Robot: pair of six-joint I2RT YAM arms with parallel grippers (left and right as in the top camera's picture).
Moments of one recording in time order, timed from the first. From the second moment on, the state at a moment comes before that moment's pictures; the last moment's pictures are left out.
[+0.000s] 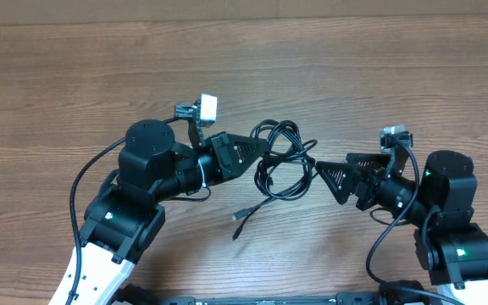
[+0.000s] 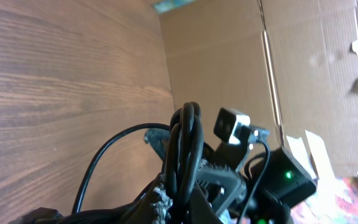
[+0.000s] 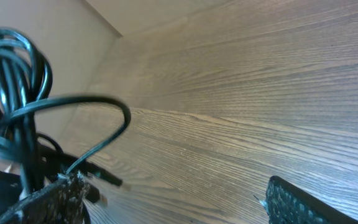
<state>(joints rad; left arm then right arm) -0.45 1.02 0.98 -0.27 0.63 -1.07 0.08 0.76 0.75 -0.54 -0.66 0.32</state>
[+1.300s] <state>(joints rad) -0.58 1.02 0.98 -0.22 0.63 -1.10 0.08 0.76 0.75 -0.39 -0.67 0.20</state>
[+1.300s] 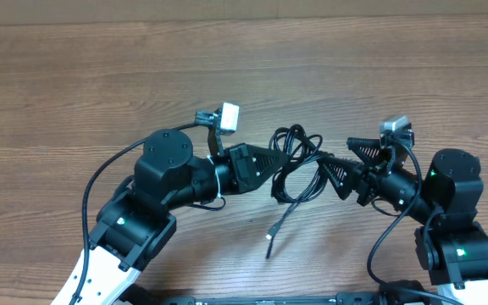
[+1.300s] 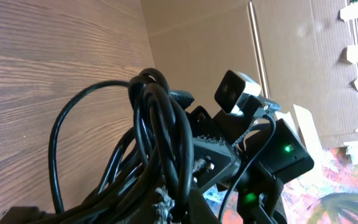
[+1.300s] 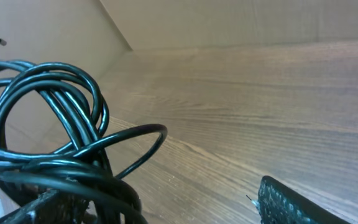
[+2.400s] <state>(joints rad) -0.57 1.04 0.98 -0.19 0.68 -1.09 0.08 0.76 0.75 -0.35 -0.89 0.12</state>
